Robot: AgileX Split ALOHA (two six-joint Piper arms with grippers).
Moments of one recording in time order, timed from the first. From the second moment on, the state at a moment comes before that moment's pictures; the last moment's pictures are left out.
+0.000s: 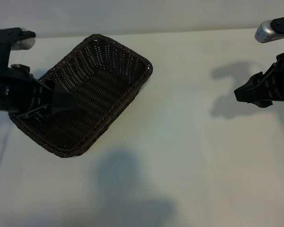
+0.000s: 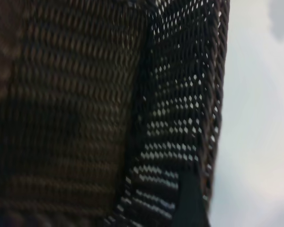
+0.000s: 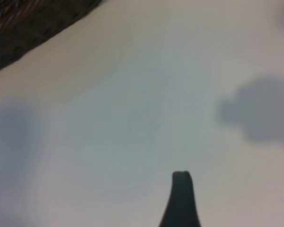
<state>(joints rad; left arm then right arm) -0.09 1.32 -0.84 -0.70 0.74 0.47 0.14 1.36 -0.86 0.60 0.68 -0.64</state>
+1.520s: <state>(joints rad) -0.09 1.50 -0.84 -0.19 0.76 -0.77 0.14 1.36 -0.86 0.60 0.68 -0.64</state>
